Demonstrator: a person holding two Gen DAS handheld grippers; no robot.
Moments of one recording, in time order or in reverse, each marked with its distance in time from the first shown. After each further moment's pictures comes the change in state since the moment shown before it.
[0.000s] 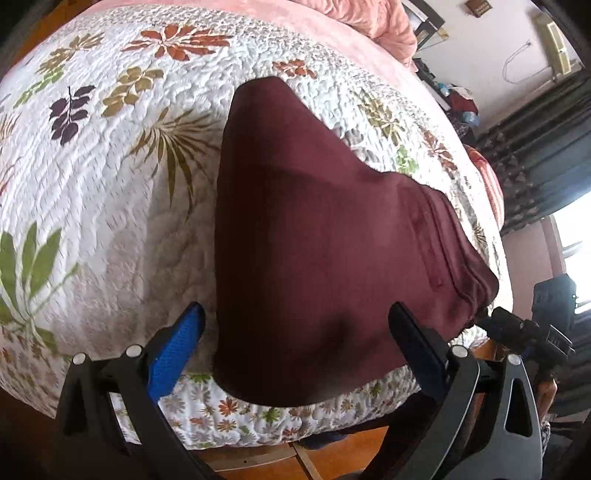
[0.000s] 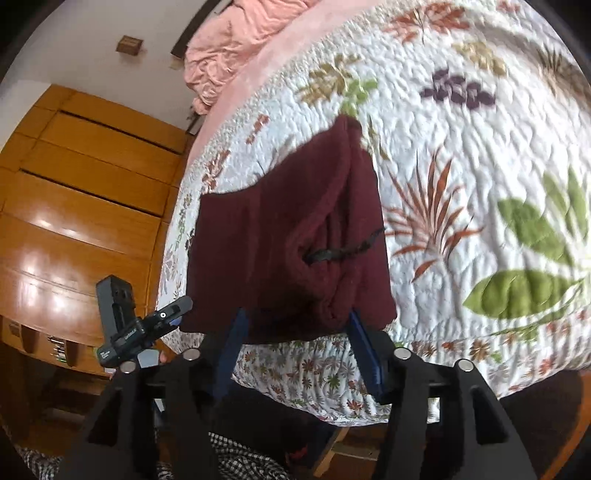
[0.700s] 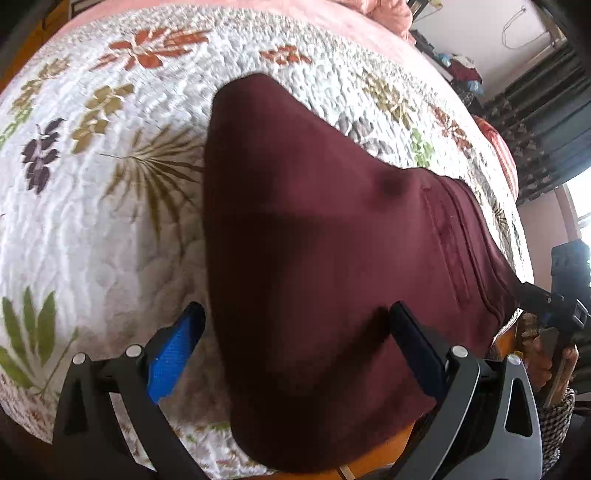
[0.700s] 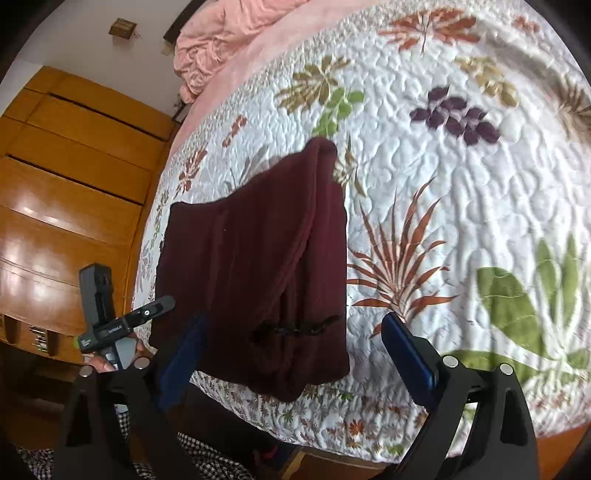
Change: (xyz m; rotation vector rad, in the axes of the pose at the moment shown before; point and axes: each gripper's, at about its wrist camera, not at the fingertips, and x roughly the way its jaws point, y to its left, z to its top) left arm 0.035 -0.005 0.033 0.095 0.092 0.071; right arm 0.019 -0.020 0.043 -0.032 0.074 -0.063
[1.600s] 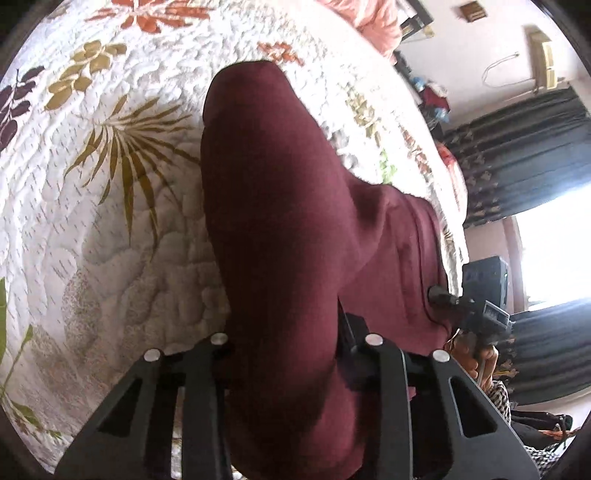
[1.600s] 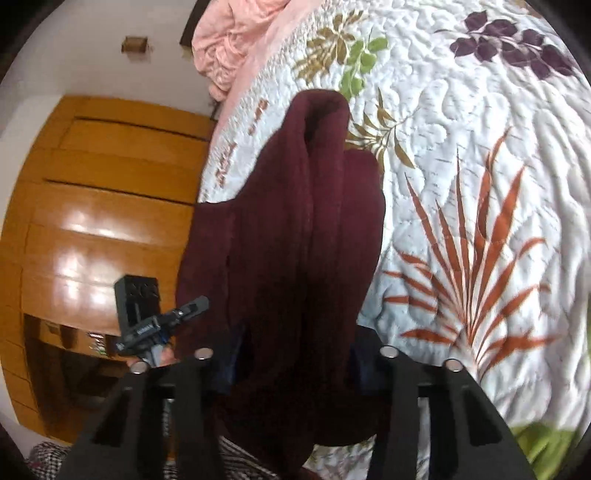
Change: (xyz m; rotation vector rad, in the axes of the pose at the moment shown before) left arm 0.002 0.019 -0.007 -0.107 -0.029 -0.285; right arm 0.060 -0.014 0.014 0.070 0.033 0.270
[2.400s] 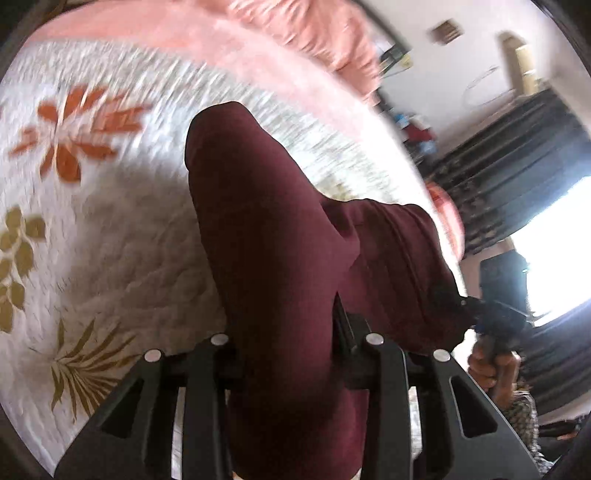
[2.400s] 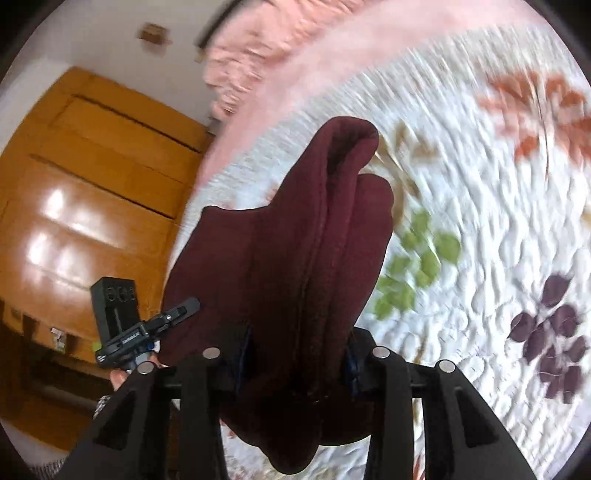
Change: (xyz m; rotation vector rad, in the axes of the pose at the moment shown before) left arm 0.027 -0.020 0.130 0.072 -0.135 0.033; right arm 0.024 0.045 0.159 -0.141 -0.049 -0.184
